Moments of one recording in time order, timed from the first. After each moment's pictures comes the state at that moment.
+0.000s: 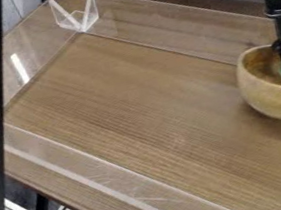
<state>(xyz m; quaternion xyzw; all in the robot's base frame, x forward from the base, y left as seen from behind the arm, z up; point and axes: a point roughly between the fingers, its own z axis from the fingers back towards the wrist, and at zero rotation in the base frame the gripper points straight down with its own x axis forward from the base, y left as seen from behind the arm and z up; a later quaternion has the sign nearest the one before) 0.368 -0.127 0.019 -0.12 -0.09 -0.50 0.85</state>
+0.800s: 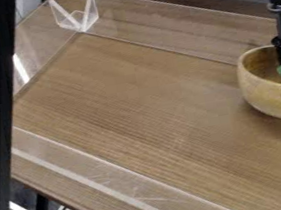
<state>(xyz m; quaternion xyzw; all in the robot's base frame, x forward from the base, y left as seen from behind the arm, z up) 0.359 -0.125 0.028 -0.14 -0.03 -0.52 0.85</state>
